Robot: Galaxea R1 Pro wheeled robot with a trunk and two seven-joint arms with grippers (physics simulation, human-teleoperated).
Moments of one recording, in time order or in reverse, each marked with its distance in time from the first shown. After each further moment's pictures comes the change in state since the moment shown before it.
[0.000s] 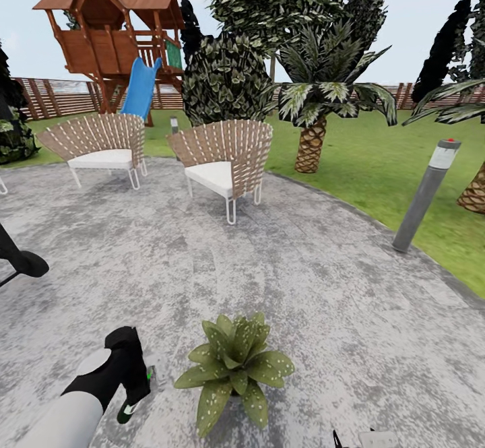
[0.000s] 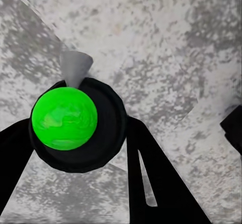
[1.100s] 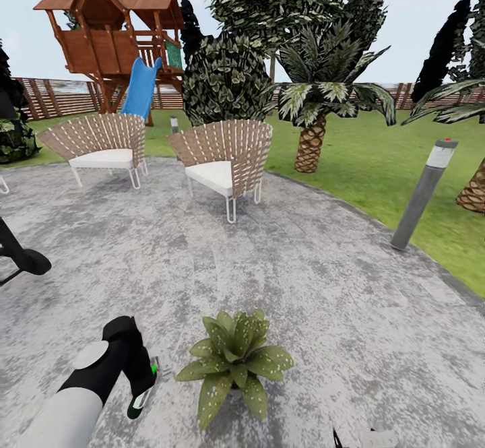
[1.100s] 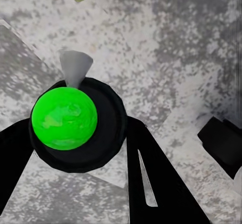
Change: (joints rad) left arm -0.002 -0.003 0.008 -0.108 0.015 -0.011 -0.158; right arm 0.000 -0.001 0.002 0.000 0.002 0.002 0.000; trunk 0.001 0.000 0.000
